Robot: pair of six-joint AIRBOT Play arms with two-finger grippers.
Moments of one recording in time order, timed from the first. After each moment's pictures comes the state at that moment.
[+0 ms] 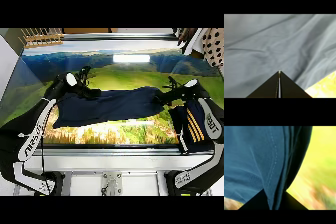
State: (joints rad) left arm -0.30 -1.67 1.45 1.15 -1.01 -1.54; right arm -0.24 -1.79 1.40 -0.88 1.22 1.31
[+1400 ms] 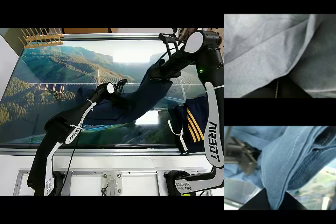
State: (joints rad) left arm -0.57 -2.16 1.90 0.96 -1.06 -1.54; right arm 0.19 -1.58 1.94 -1.35 1.59 1.60
